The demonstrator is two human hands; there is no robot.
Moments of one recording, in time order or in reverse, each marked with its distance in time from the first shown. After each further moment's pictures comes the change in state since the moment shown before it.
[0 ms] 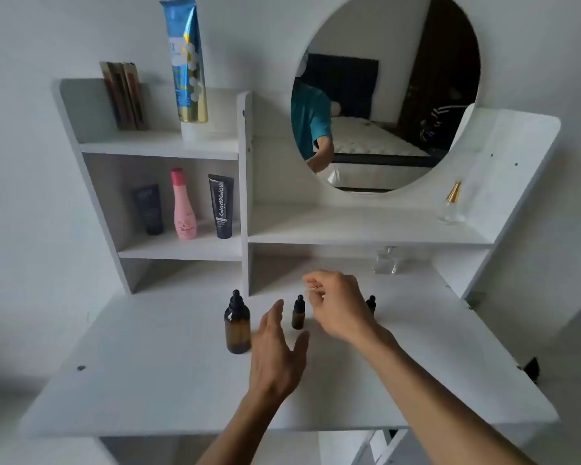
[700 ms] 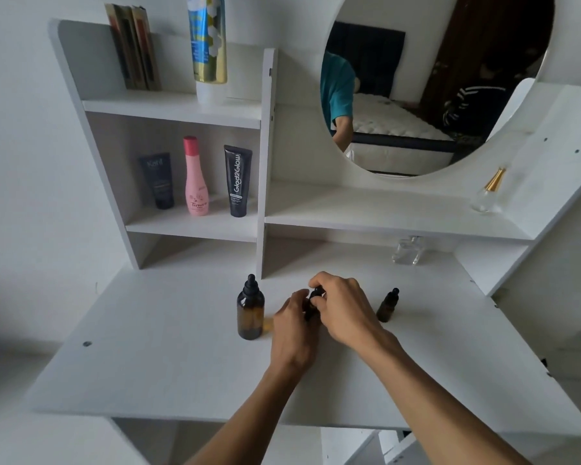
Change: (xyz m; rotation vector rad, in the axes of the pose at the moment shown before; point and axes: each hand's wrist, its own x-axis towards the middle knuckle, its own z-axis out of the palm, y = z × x) left_hand 0.031 -0.011 0.019 -0.133 -0.045 -0.074; right_hand 0.005 0.006 0.032 -0.182 -0.124 0.033
